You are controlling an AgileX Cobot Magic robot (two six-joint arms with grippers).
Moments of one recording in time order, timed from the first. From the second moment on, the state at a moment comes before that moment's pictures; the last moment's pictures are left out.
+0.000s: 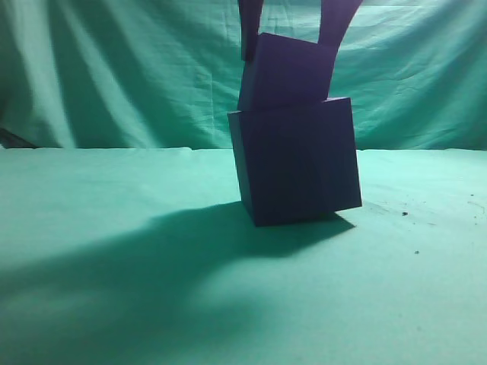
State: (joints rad) left arm -0.11 -0.02 0.02 0.09 0.36 -0.03; right arm 0.70 1.81 -1.54 0.02 1.21 0.44
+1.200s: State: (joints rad) left arm -0.11 -0.02 0.02 0.09 0.36 -0.03; right arm 0.70 1.81 -1.54 -0.04 1.23 0.38
